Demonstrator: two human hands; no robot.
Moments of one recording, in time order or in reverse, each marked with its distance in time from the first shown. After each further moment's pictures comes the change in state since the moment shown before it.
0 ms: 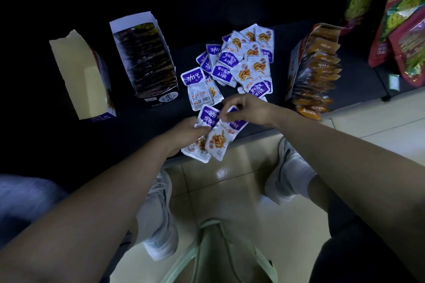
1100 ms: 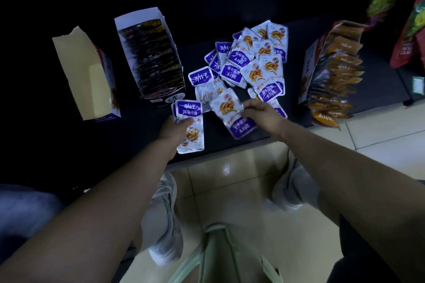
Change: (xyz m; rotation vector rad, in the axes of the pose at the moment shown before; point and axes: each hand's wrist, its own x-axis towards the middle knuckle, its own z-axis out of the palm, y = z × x) left_hand 0.030 -0.034 -0.028 -0.230 0.502 -0.130; right_hand 0.020 0.036 0.012 0.461 0.296 0.184
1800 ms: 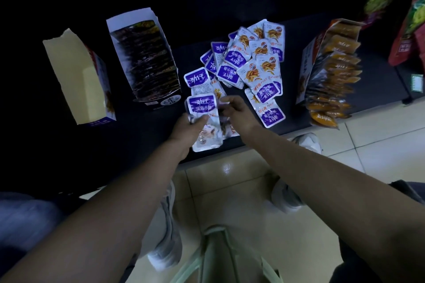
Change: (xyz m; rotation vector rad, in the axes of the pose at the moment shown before) left_hand -0.006 0.010 0.031 -0.087 -0.159 0.101; right_hand 0.008 -0.003 0.053 0.151 0.143 -0.072
